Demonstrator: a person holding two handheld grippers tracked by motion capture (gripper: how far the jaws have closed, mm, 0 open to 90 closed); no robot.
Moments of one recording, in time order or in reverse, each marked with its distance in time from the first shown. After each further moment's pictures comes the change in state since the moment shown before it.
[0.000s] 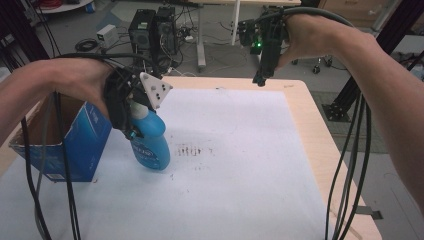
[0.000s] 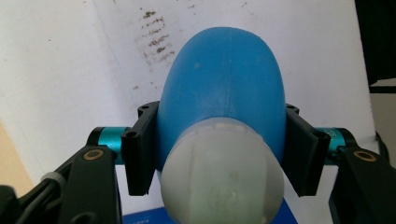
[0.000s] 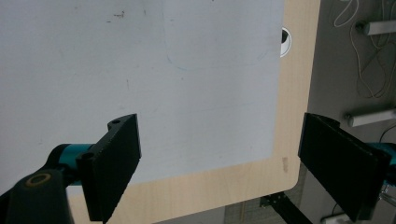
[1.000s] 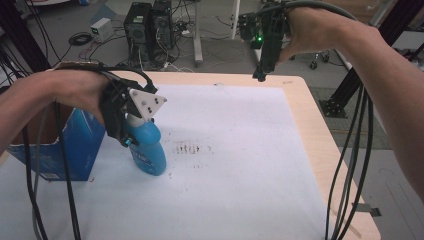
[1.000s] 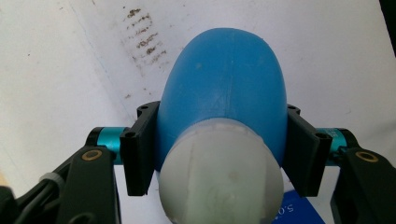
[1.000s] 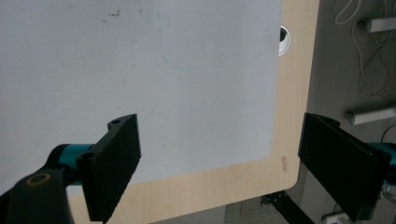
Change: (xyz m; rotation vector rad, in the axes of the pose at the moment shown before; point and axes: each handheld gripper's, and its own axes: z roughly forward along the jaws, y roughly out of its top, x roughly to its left) left arm 0.001 -0.022 0.040 -0.037 -0.009 0.126; right arm -0.007 0.002 0.003 0.008 0.006 0.008
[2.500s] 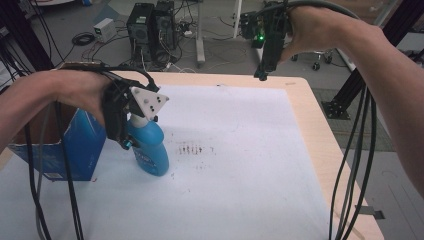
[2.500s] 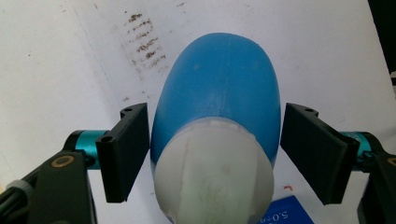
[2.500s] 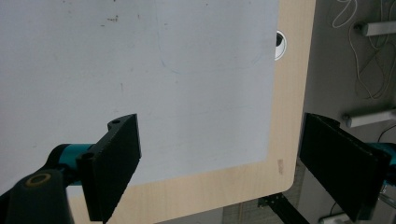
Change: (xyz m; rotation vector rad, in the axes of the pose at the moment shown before) left arm -0.001 -0.003 -0.002 -0.030 -0.002 -0.025; right arm -0.003 0.005 -0.002 -0.006 -0.006 -0.010
